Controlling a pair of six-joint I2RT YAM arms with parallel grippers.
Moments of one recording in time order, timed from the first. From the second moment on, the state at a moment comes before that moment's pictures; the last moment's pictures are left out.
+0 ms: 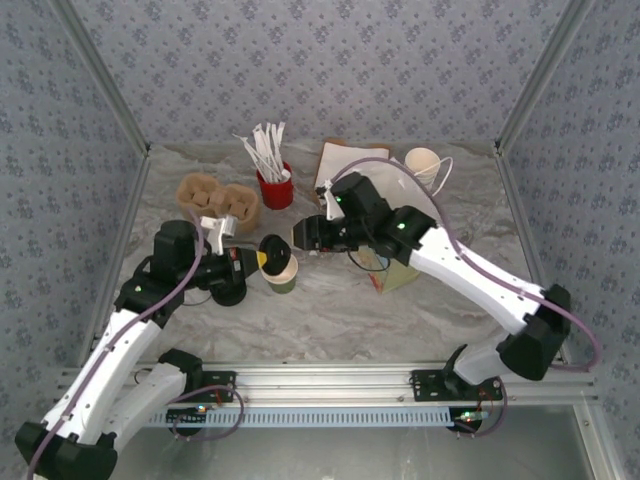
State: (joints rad) left arm -0.37 0.77 0.77 -0.58 0.60 -0.58; right arm 0.85 1.45 1.39 -0.63 -0.27 0.74
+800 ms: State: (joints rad) left arm -0.21 0.82 0.59 -0.40 0.81 -0.73; right arm 0.85 1.63 1.36 -0.57 -0.20 0.80
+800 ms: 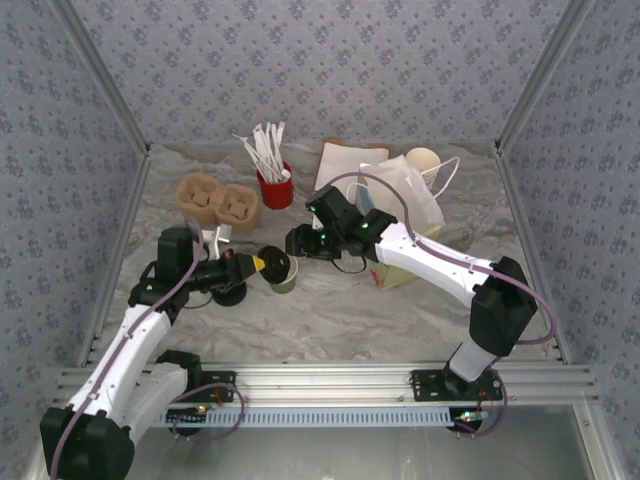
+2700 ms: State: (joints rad) left arm -0.20 0.91 0.51 -0.24 0.84 -0.76; right arm 0.80 1.54 1.28 -0.46 -0.28 0.79
